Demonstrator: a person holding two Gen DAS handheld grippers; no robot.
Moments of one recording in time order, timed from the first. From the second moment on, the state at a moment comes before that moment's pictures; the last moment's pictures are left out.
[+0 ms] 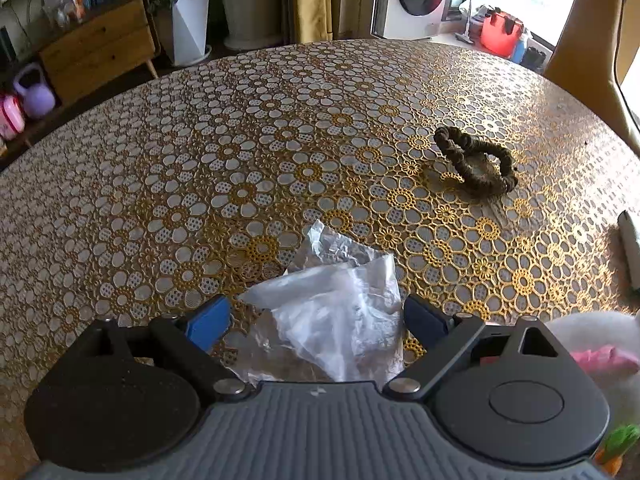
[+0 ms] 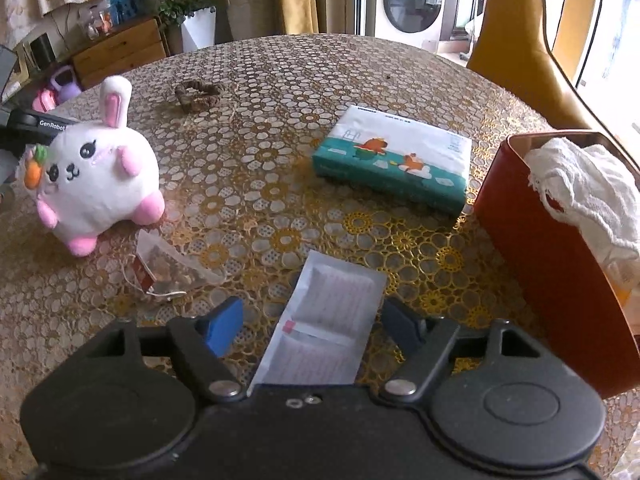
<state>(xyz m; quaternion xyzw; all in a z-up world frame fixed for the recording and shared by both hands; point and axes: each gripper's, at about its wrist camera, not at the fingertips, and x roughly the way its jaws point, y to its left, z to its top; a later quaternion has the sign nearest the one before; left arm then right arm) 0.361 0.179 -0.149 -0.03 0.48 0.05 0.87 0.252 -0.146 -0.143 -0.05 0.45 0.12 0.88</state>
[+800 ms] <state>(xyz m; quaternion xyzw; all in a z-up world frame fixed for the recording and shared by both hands) 0.336 0.205 -0.131 -0.09 0.44 0.06 0.89 0.242 -0.164 -0.138 -0.01 0.43 0.12 0.90</state>
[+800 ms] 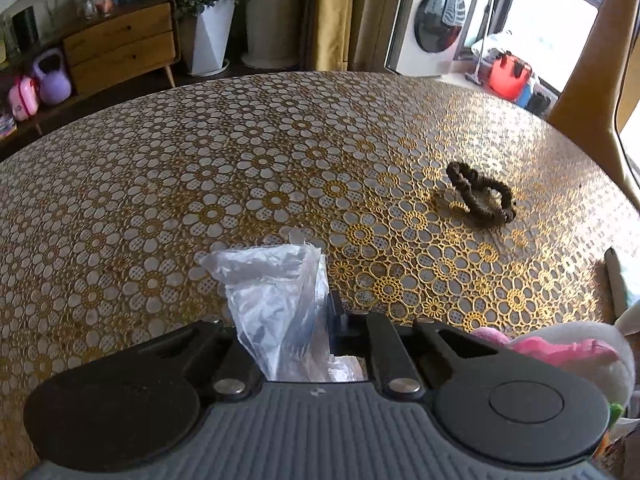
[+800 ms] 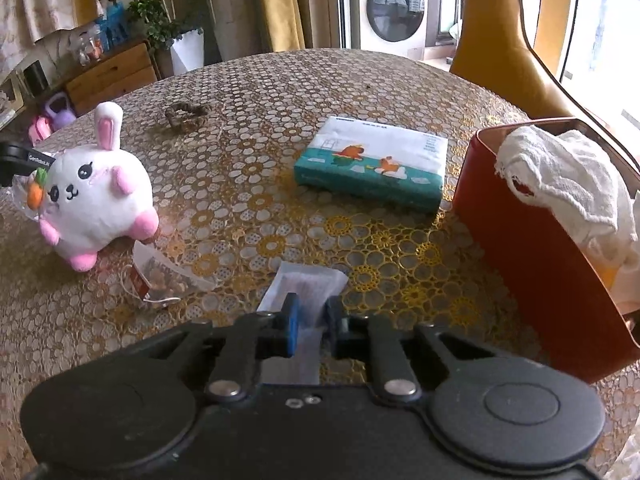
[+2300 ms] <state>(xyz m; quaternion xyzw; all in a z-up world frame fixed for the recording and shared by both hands) 0.264 -0.088 0.025 -0.03 0.40 -0.22 0.89 0.190 -0.320 0.000 0.11 0.28 0.12 0.95</state>
